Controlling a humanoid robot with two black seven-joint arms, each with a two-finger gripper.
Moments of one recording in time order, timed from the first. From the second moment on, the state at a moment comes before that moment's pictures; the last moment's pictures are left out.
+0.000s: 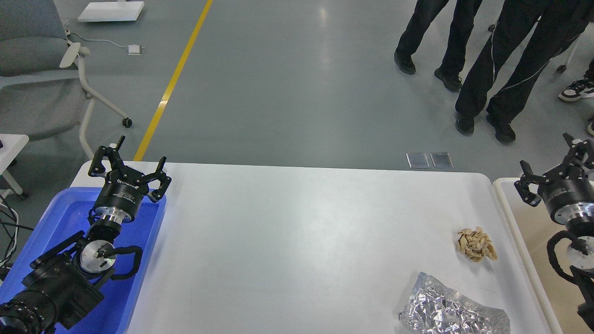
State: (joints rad) left arm -0.58 0.33 -0.75 -0.45 -0.16 -0.64 -0.52; right arm 0.38 -0.43 1.37 0.80 -0.40 0.11 0.25
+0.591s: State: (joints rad) left arm -0.58 0.33 -0.75 -0.45 -0.16 -0.64 -0.52; right arm 0.38 -0.45 1.37 0.79 -0.40 0.11 0.25
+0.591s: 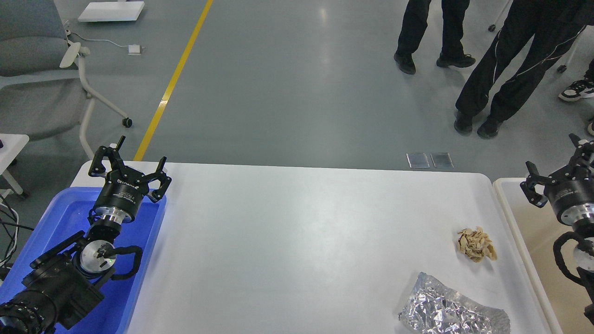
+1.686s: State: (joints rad) left arm -0.58 0.33 -0.75 -0.45 -0.16 -0.64 -0.52; right arm 0.39 -0.49 1.33 0.80 -0.40 0.13 0.25
